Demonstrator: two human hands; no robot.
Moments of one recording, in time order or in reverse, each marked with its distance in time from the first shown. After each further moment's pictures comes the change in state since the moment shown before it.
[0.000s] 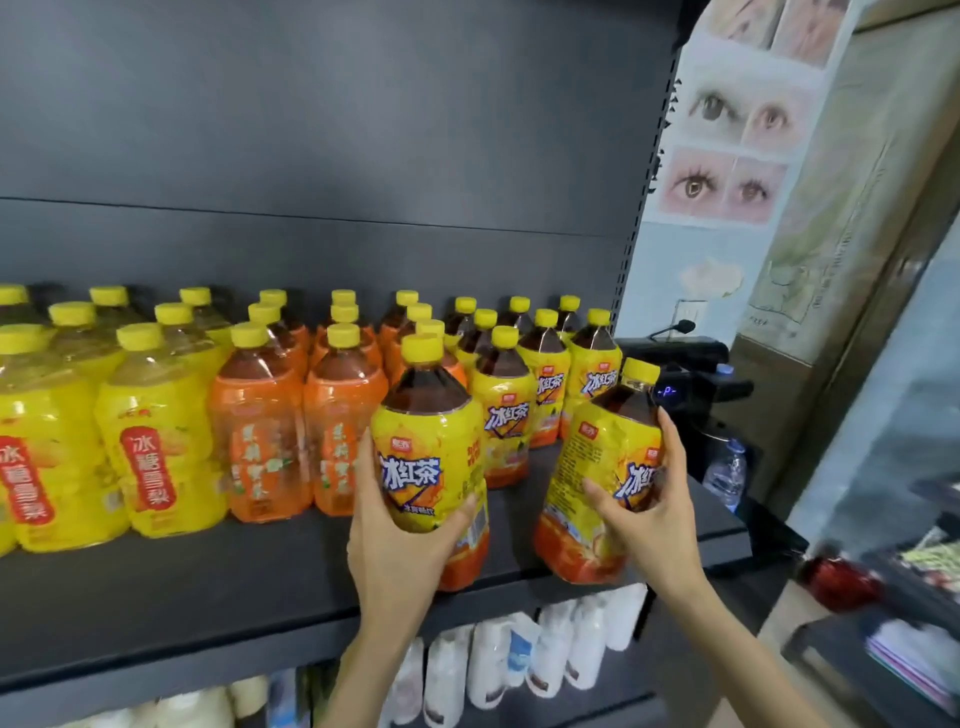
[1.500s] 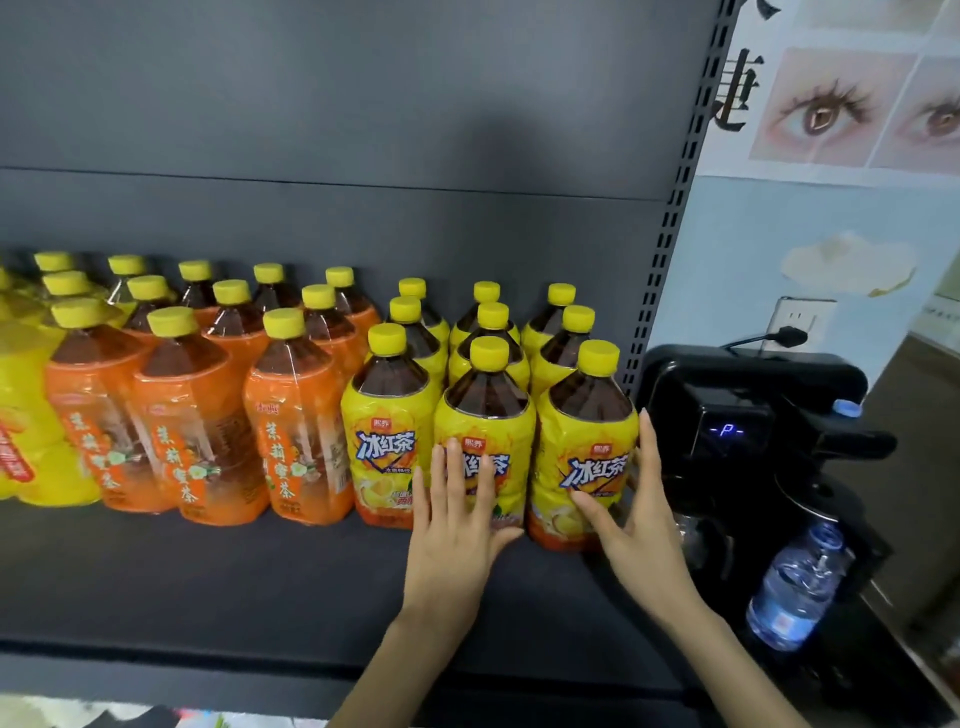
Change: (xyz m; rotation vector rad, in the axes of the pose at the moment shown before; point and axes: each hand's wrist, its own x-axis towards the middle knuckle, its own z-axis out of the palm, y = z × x) left_hand 0.028 -0.085 0.242 1.224 0.065 0.633; right_hand 0.167 0.150 -0.057 0.017 -0.386 -0.116
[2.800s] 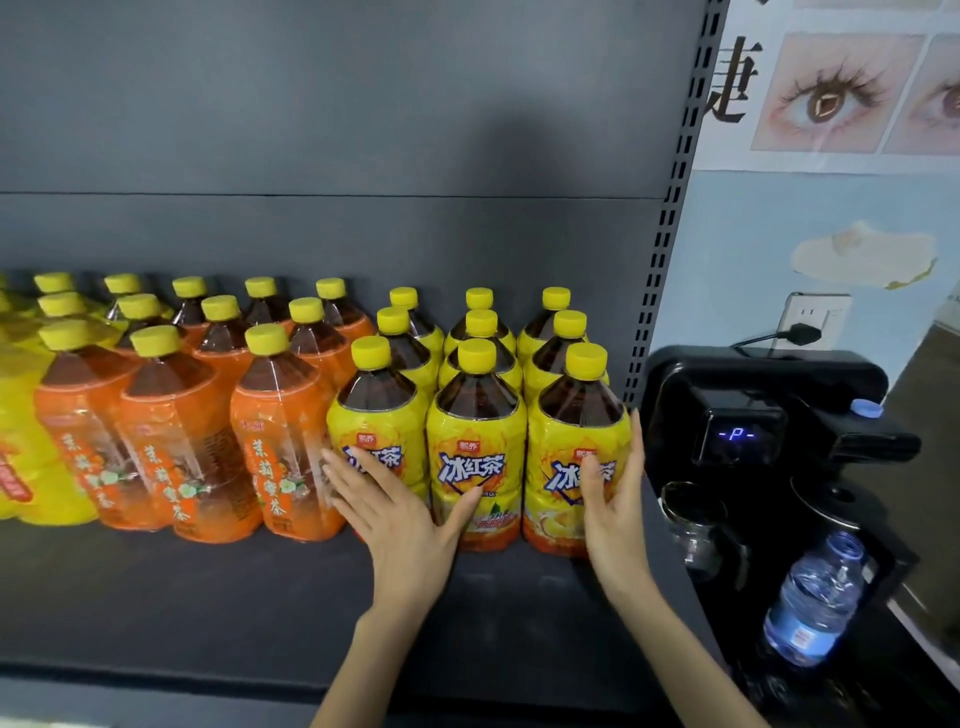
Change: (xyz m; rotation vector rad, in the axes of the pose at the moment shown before) left_hand 0.022 -0.015 -0.006 -0.313 -0.058 -0.609; right_hand 0.023 -0.001 0.034 0.513 0.141 0.158
